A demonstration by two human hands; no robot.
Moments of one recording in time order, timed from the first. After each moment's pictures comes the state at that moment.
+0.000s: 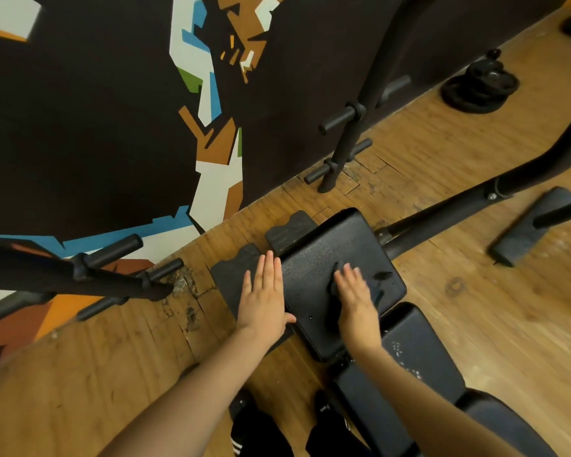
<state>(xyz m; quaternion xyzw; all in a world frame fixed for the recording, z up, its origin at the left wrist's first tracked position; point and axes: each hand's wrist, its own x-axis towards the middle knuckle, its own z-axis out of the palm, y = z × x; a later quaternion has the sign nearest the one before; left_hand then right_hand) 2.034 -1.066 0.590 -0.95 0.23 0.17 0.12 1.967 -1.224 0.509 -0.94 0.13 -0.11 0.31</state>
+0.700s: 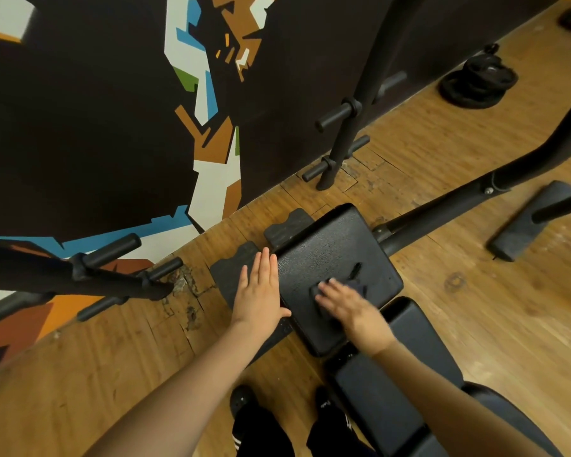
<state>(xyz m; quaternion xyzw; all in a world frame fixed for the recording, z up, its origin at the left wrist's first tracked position) 2.036 -1.067 0.595 -0.95 0.23 0.17 0.15 1.955 -1.263 0.491 -0.95 -0.17 -0.09 0.23</state>
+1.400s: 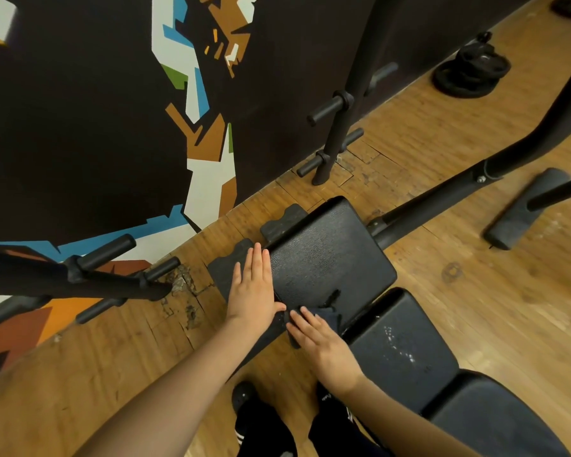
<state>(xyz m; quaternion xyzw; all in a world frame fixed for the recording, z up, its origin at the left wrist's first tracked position) 2.033 -1.069 0.594 -0.95 0.22 0.15 0.13 1.910 -1.189 0.486 -0.96 -0.12 -0.09 0.23</state>
